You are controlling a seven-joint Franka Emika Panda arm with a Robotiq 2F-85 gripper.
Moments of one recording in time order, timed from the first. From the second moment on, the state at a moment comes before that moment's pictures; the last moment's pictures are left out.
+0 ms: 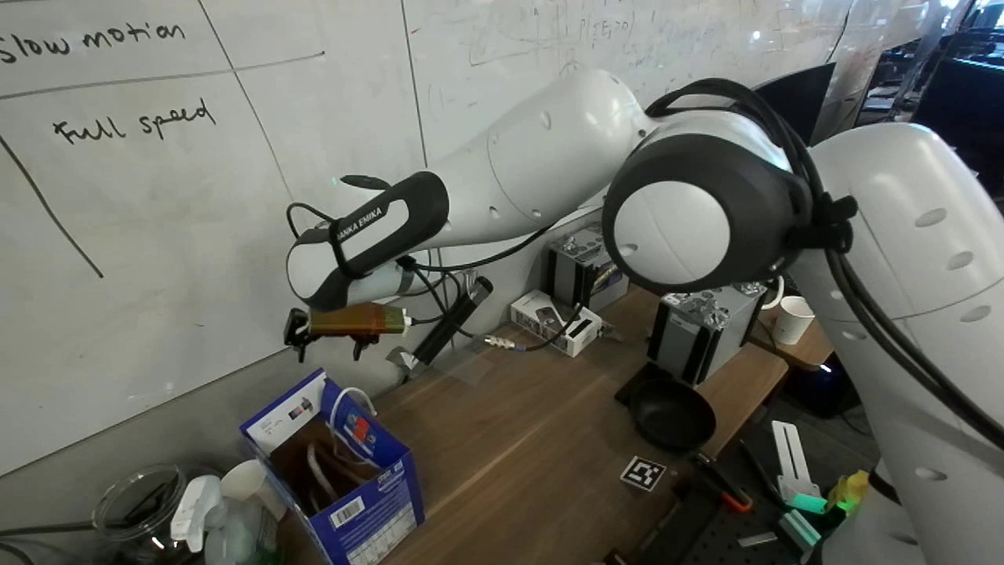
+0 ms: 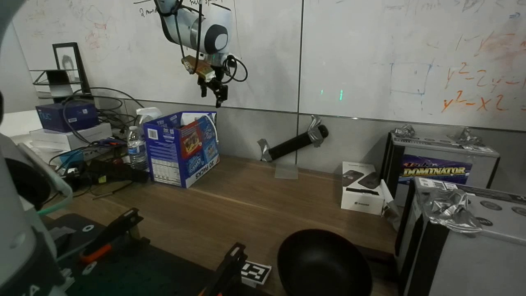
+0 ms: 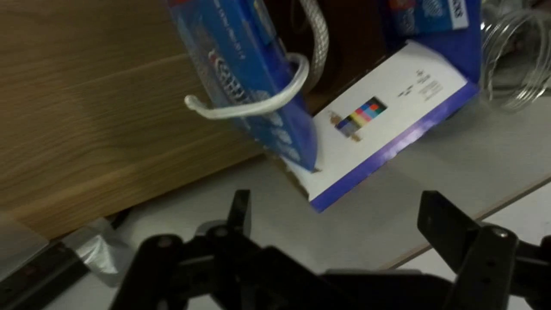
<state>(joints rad) 0.28 0.71 0.11 -1.49 0.29 2.50 0.38</state>
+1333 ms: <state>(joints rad) 0.22 0.93 0.06 -1.22 0.29 2.03 1.07</state>
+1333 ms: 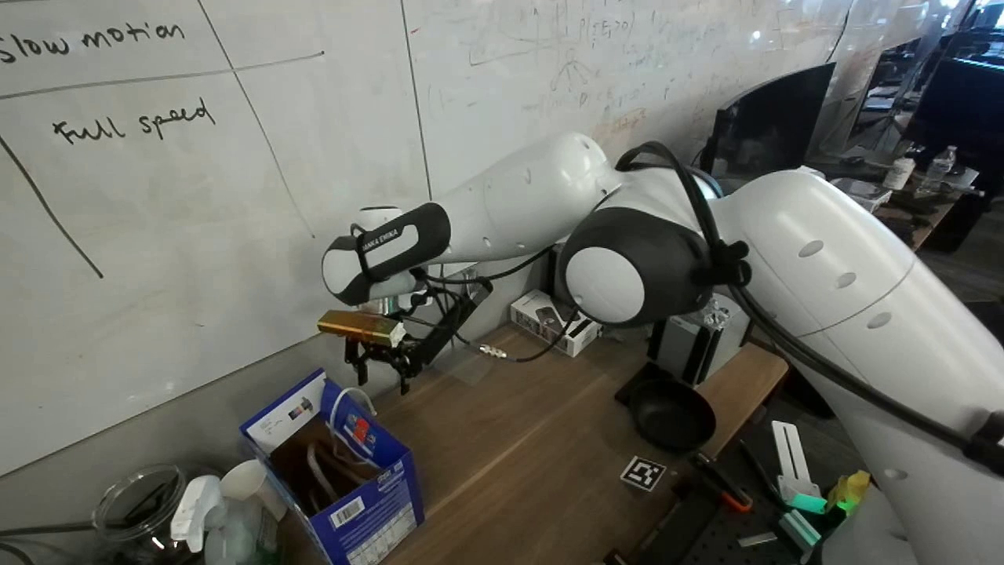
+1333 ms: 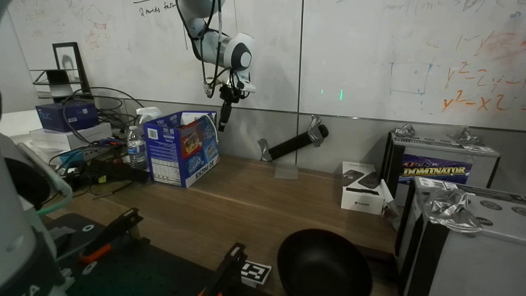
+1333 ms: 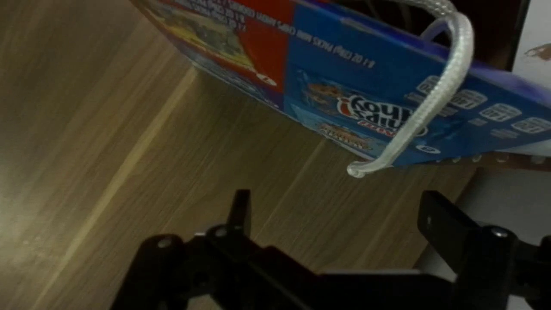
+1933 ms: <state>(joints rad) 0.17 1.02 0.13 -1.14 0.40 2.02 1.07</state>
